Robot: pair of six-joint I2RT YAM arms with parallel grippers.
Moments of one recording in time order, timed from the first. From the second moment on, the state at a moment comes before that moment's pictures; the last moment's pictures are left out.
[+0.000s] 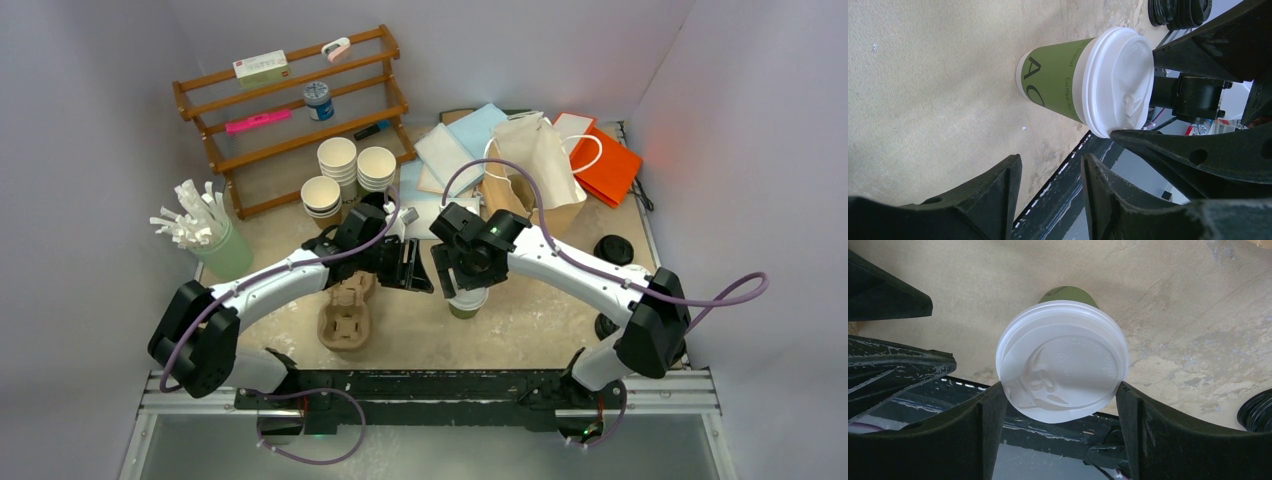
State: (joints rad) left arm -0.64 1.38 0.82 -0.22 0.57 -0.60; right arm 0.91 1.51 1.31 -1.09 0.16 0.59
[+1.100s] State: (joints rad) left arm -0.64 1.45 0.82 -0.03 0.65 -0.66; right arm 0.91 1.49 1.26 -1.08 0.13 0.60
